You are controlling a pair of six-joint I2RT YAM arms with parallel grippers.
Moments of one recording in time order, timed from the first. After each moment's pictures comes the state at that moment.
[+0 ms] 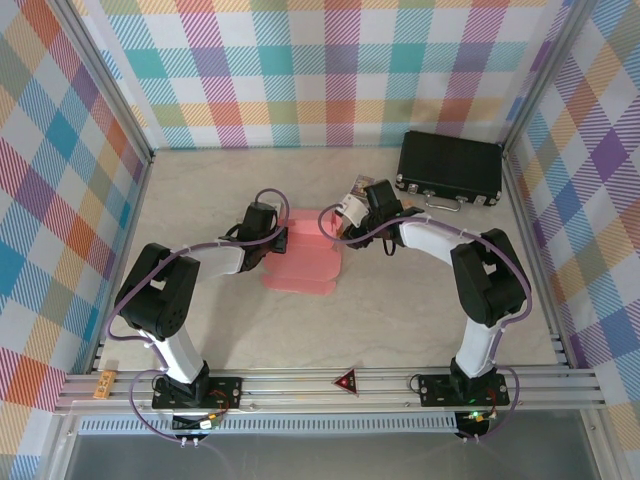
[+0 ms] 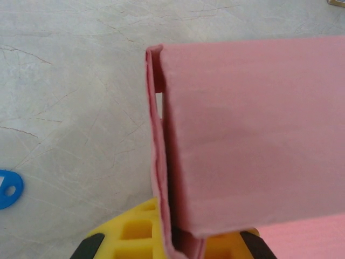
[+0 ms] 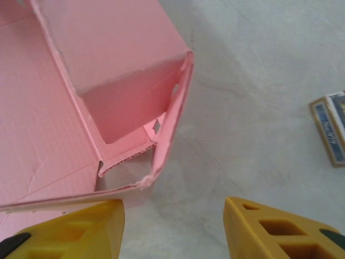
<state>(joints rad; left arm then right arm) -0.42 1.73 0.88 0.10 -0.07 -0.21 0.50 1.82 1.19 -0.23 -0.21 -0.45</state>
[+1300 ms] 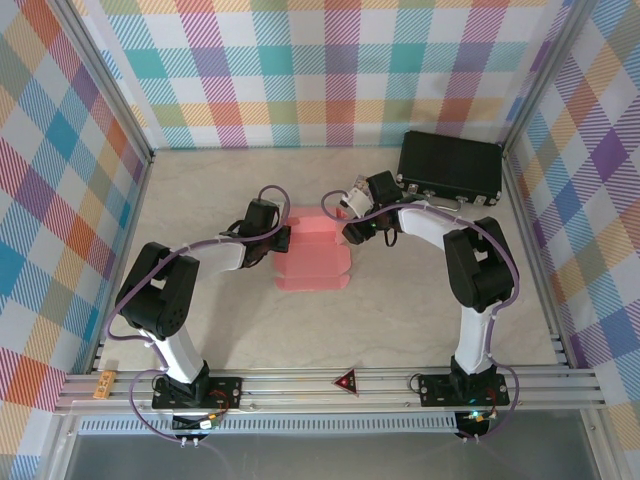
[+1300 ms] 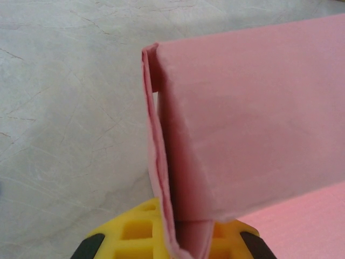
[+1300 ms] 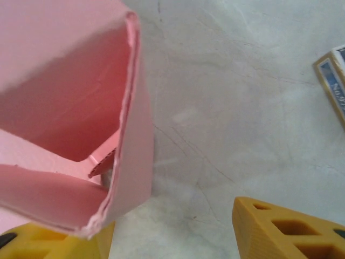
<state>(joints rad) -0.42 1.73 0.93 0.02 -0.01 -0.21 0.44 1.94 1.32 -0.36 -0.28 -0.37</state>
